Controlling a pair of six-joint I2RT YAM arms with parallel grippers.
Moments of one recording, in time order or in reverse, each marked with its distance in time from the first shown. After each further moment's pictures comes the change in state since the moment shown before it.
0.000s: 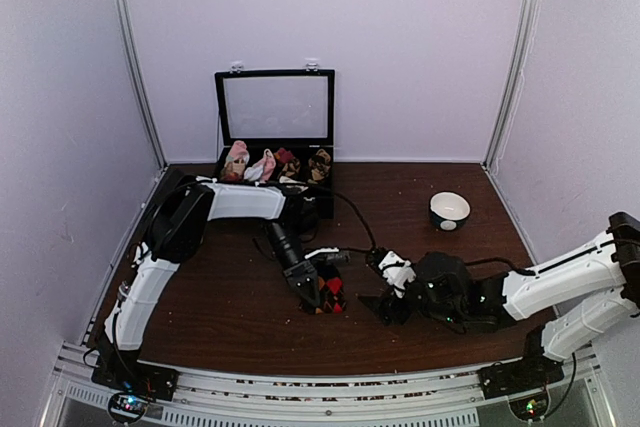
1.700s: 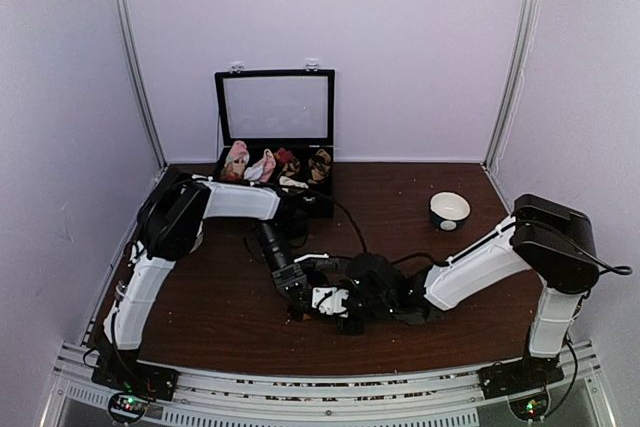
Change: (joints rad) left arm 0.025 -0.029 -0.069 -0.111 0.002 0.053; right arm 0.010 0.524 0.368 -0.019 -0.372 -0.486
